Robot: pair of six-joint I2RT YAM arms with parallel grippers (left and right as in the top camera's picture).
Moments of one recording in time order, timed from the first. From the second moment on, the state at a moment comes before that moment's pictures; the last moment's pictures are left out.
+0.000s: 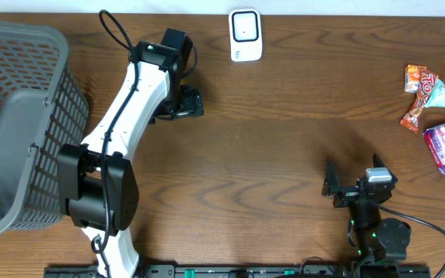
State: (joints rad) left arm -0.28 1.96 1.71 -1.27 -0.03 -0.47; right arm -0.02 0.01 0.01 -0.07 -0.10 -0.01
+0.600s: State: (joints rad) left arm -0.28 1.89 1.71 -1.25 -0.04 -0.47; right arm -0.02 0.01 0.01 -0.07 -0.10 -0.01
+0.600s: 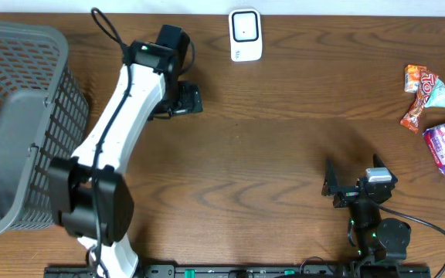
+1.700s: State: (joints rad) left arm -0.31 0.94 0.78 -0.73 -0.07 -0.35; right arm -0.02 0.01 0.01 -0.06 -0.10 -0.01
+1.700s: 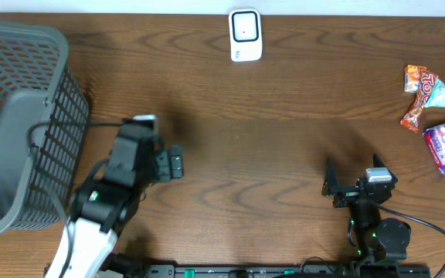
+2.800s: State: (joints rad) left arm -0.16 0.05 0.06 -0.08 -0.08 -0.30; right arm -0.02 0.01 0.01 -0.06 -0.10 -0.01
